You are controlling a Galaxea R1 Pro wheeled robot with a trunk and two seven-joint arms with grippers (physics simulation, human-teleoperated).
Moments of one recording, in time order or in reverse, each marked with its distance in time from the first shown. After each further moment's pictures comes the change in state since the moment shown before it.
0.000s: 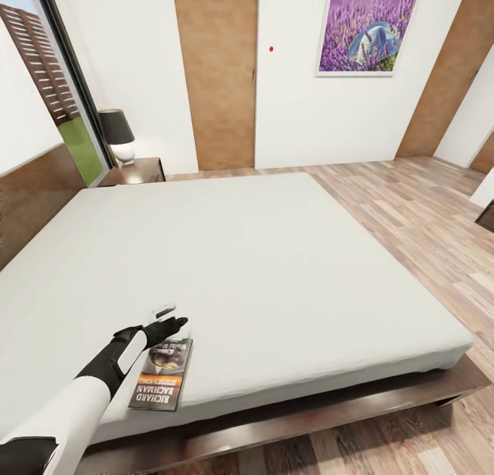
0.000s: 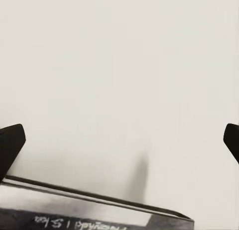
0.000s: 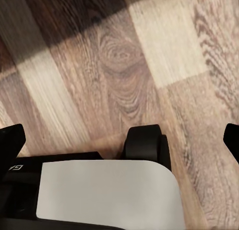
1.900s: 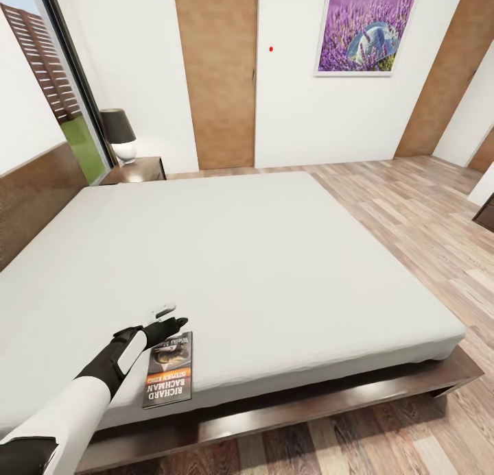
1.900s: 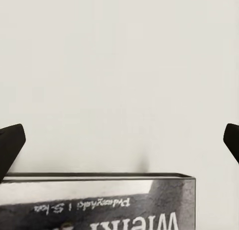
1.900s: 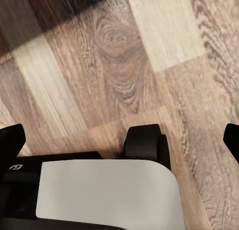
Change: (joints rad) left arm 0.000 0.000 0.000 0.002 0.000 -0.002 0.000; right arm 0.000 0.000 0.000 0.000 0.002 0.000 -0.001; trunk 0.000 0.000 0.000
